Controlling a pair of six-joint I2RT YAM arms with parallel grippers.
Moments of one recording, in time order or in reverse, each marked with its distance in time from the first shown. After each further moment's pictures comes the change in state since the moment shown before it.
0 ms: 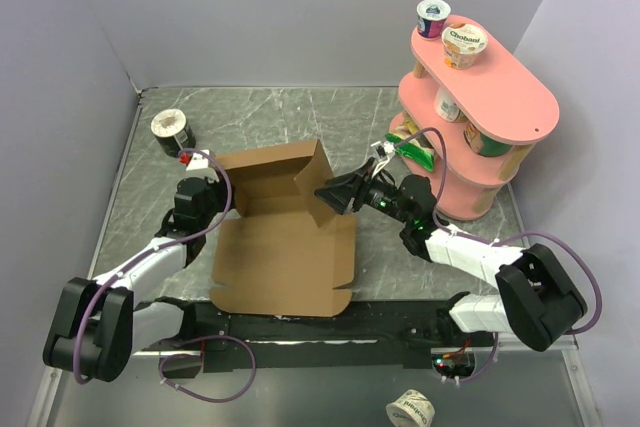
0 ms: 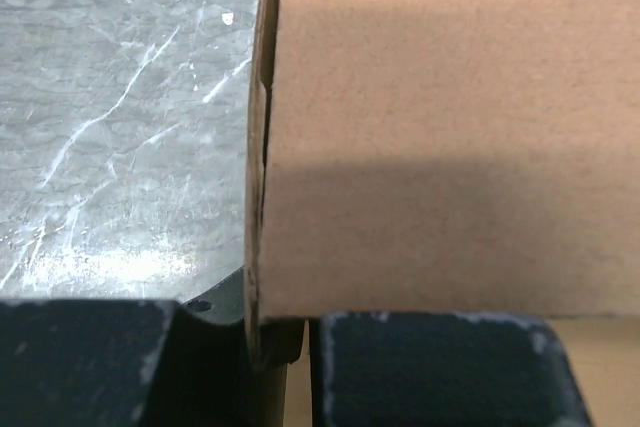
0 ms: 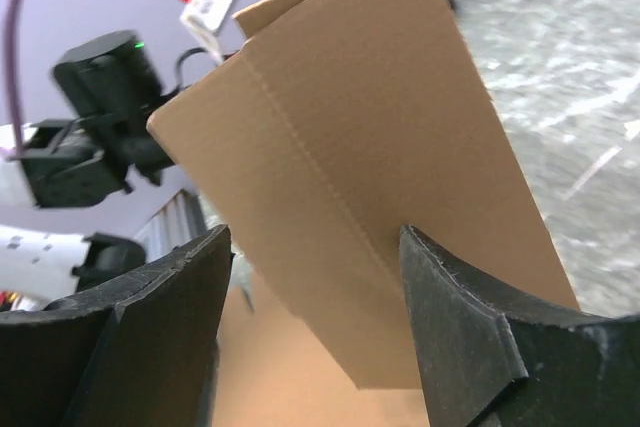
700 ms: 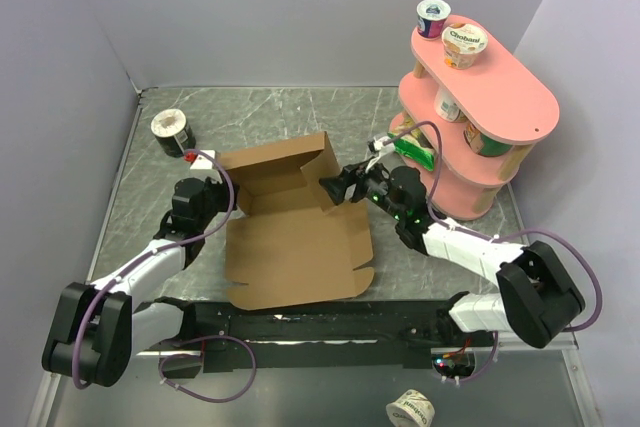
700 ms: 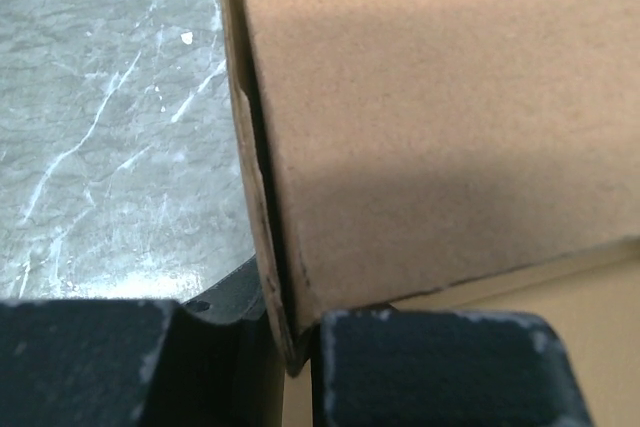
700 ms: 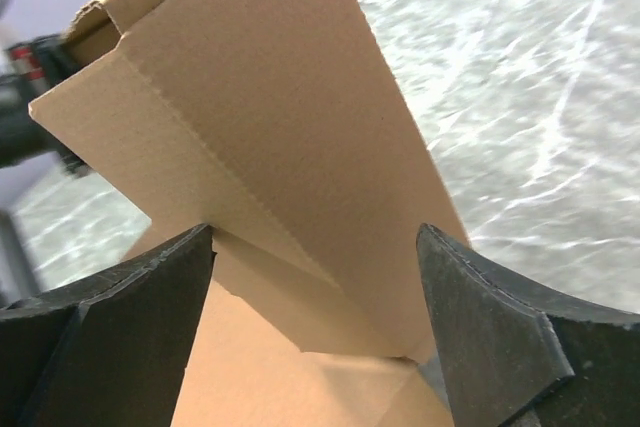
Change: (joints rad) left arm 0.005 -0.026 -0.008 0.027 0.100 0.081; right arm 0.012 0.011 0.073 -0.222 0.276 -0.289
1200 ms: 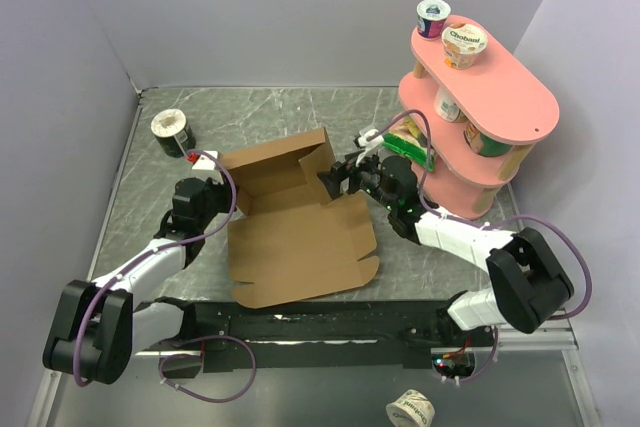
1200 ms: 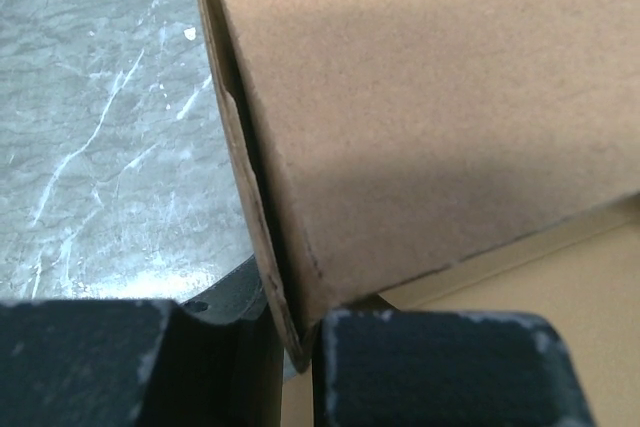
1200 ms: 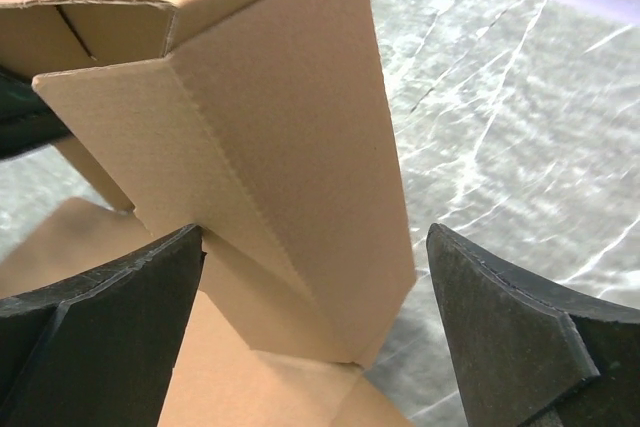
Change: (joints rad) left arm 0.002 0.012 0.000 -0.004 0.011 0.044; right arm 0.000 0.091 0.100 -0.048 0.054 -0.227
